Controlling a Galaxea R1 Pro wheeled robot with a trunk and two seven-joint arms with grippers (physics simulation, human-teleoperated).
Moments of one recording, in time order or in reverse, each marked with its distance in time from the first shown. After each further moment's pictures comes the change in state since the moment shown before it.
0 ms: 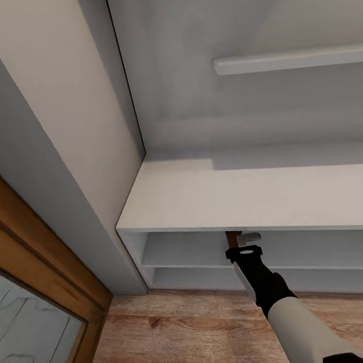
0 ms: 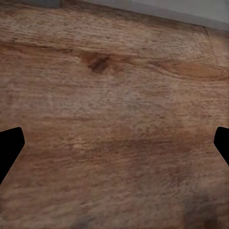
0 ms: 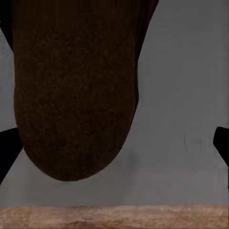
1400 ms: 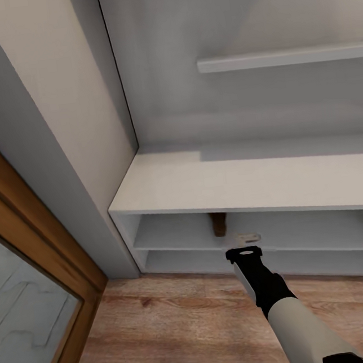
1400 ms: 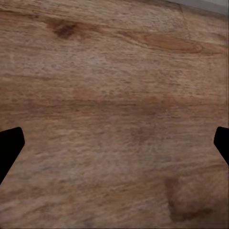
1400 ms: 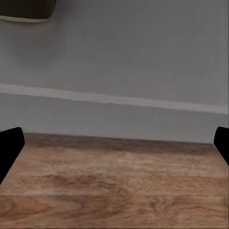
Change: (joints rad) left arm -0.002 0.002 0.000 -0.013 0.003 0.000 0.002; right arm 0.000 0.000 0.000 0.010 -0.002 0.000 0.000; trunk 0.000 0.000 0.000
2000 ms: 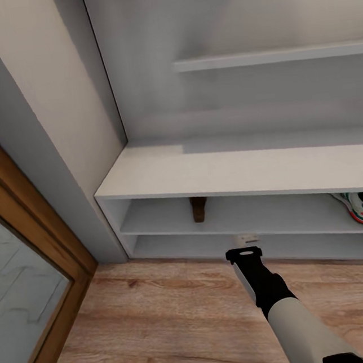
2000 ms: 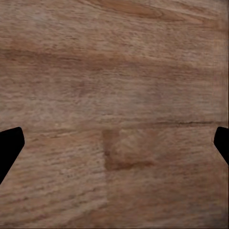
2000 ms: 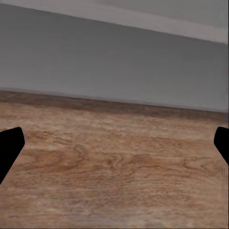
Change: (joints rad) left arm 0.000 0.003 0.000 0.000 0.000 0.001 0.000; right arm 0.001 0.000 0.000 0.002 0.001 0.000 0.001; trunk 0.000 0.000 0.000
